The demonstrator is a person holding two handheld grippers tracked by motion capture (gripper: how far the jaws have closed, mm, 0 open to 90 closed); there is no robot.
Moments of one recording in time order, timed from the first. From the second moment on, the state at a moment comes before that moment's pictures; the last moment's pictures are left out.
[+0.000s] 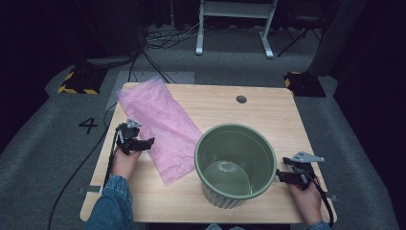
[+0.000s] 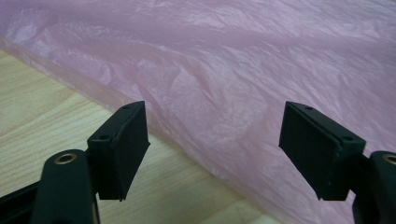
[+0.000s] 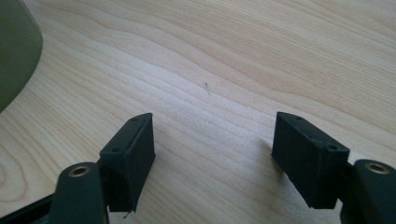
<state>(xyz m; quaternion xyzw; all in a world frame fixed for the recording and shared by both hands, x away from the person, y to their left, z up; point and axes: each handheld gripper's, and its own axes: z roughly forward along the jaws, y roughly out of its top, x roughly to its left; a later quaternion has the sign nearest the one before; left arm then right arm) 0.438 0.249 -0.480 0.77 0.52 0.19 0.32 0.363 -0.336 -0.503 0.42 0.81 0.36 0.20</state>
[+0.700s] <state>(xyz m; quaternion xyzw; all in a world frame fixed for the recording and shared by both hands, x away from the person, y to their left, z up) 0.457 0.249 -0.495 0.78 0.51 0.20 0.31 0.363 -0.336 -0.503 0.43 0.81 0.36 0.20</state>
